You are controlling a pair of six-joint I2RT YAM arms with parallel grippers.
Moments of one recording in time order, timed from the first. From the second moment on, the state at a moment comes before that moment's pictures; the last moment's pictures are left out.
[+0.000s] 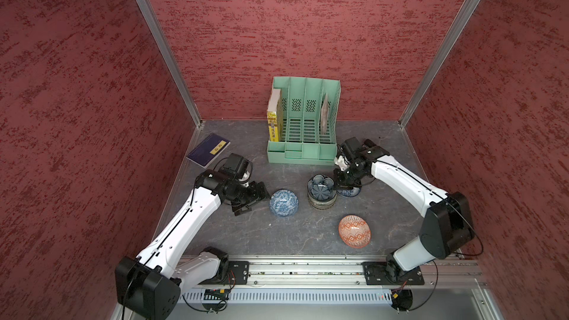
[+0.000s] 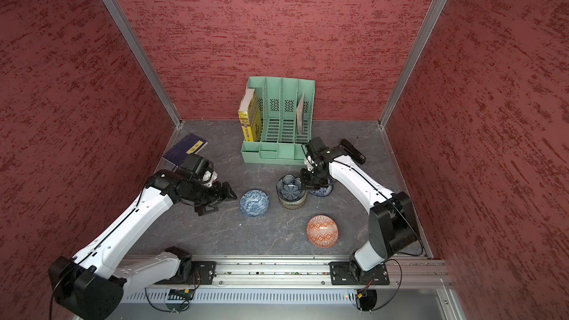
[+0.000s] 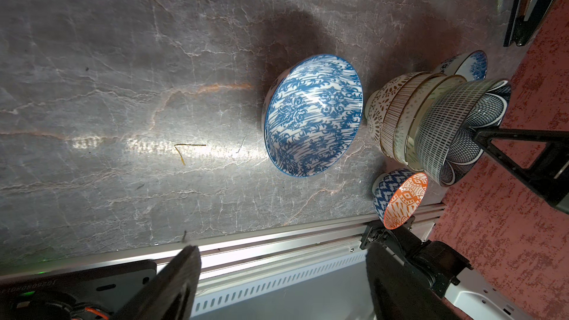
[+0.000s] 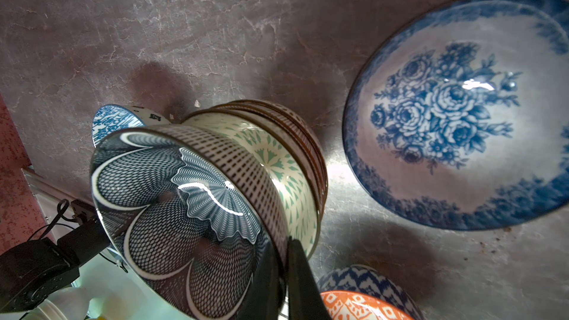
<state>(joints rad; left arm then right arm) -0.35 1.11 1.01 -1.14 0.38 -0.74 0.43 1.57 1.26 -1.01 -0.33 0.42</state>
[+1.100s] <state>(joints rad) -0.34 1.10 0.99 -1.14 0.38 -0.74 0.42 1.57 1.20 -0.96 -0.33 0.42</state>
